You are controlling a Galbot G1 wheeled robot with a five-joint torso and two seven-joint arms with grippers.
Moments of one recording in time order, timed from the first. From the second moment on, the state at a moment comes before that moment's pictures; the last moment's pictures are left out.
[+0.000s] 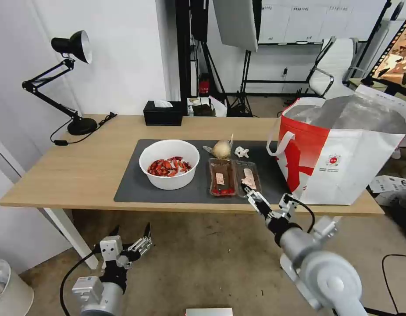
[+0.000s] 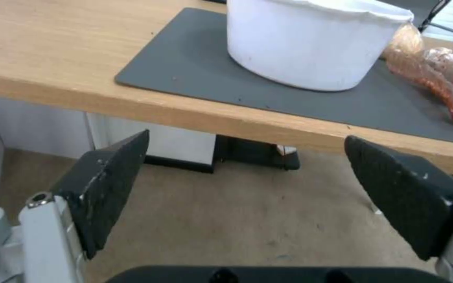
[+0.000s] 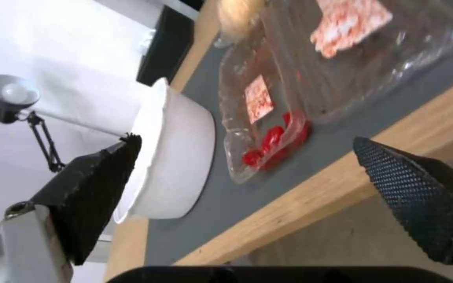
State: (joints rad) left arm 1.83 -1.43 -0.54 -2.30 -0.28 0.15 -0.10; right arm -1.34 1.17 0.35 2.28 1.48 -0.25 0.59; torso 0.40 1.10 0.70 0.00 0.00
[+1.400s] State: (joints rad) left arm 1.84 -1.42 -0.55 -2.28 -0.27 0.16 -0.10; right arm -1.12 1.25 0.33 2.09 1.66 -0.22 0.82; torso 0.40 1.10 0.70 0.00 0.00
